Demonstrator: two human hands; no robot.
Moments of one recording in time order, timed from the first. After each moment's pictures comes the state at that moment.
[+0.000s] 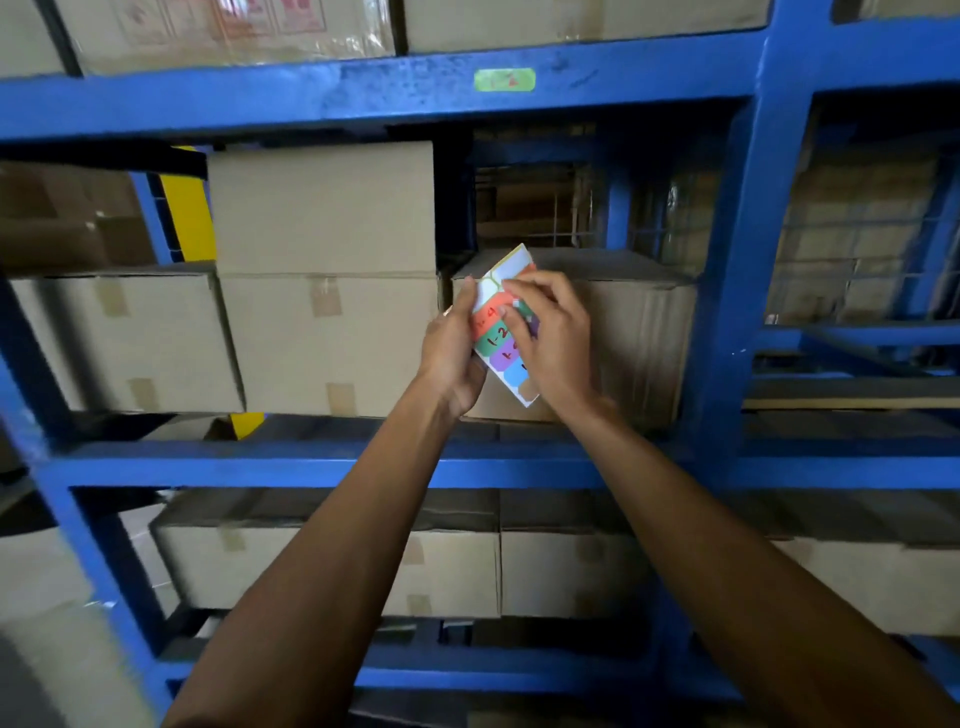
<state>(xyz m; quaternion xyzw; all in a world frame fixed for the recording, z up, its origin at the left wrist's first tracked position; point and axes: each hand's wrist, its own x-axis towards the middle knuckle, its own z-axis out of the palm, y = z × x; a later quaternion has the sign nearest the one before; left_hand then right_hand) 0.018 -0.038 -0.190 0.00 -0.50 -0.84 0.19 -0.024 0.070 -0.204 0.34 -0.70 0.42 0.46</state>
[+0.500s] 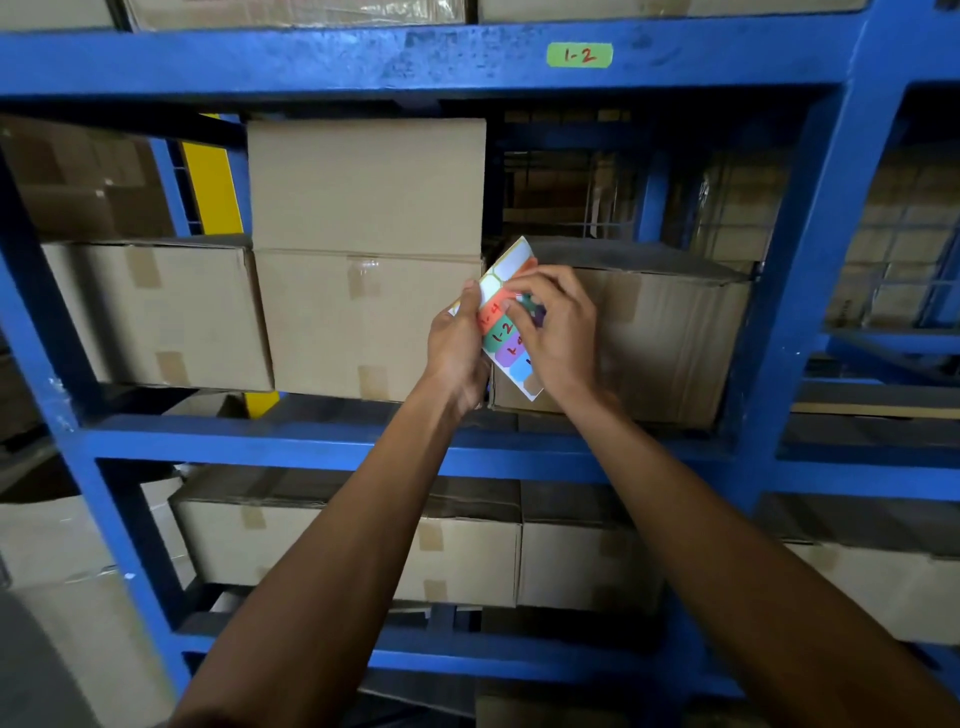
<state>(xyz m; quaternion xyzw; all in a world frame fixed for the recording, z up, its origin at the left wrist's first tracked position) 0.028 -0.087 -0.203 0.02 -0.50 -0.83 0.24 -0.007 0.018 -0.202 0.34 -0.71 0.46 0.42</state>
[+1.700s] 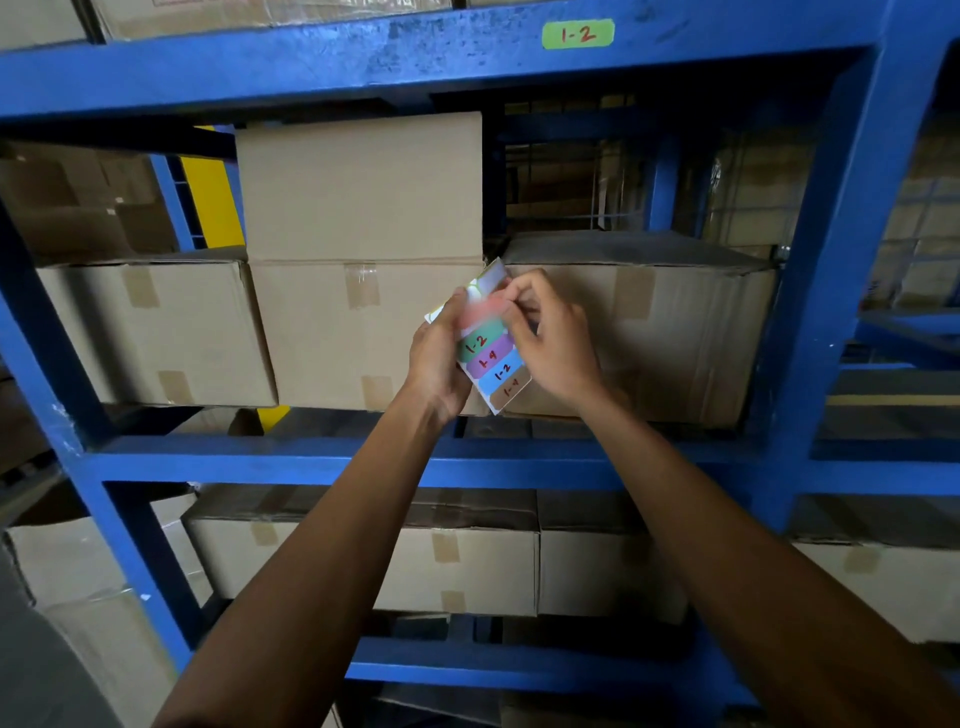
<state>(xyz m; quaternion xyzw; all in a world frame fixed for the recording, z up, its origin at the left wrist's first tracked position) 0.011 -0.120 -0.213 0.00 -0.49 -0.85 0.19 -0.043 0.005 -0.211 0.39 -0.71 0.50 0.30</state>
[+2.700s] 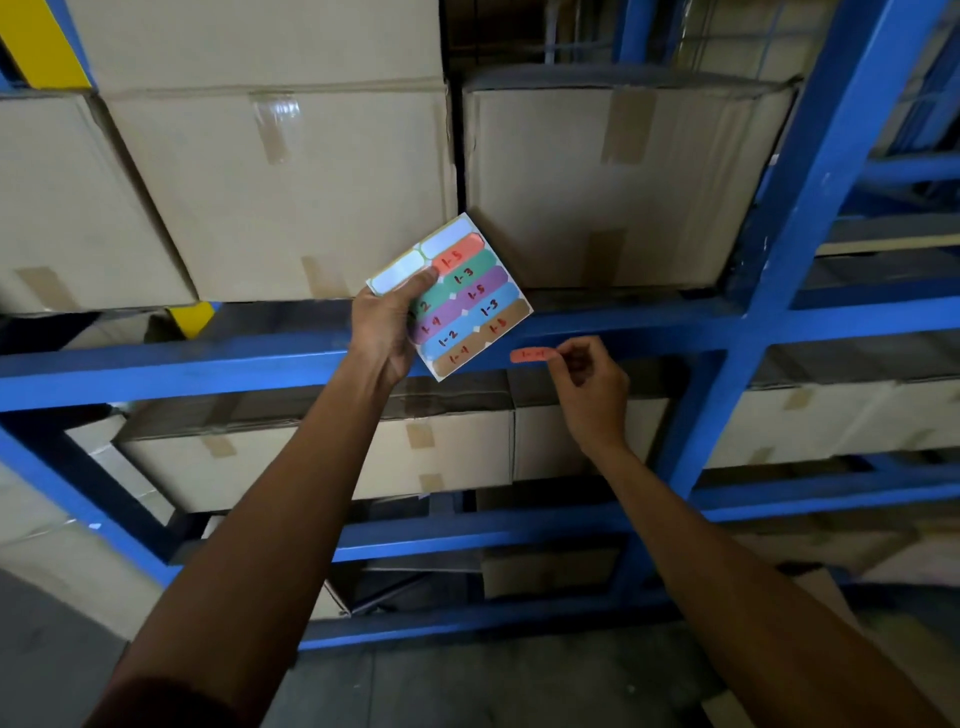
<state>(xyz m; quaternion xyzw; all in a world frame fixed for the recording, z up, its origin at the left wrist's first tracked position) 0.007 -0.166 -0.316 0.11 -0.53 -0.82 0.16 -0.018 0.046 -0.420 0.13 -0.77 0.58 0.25</state>
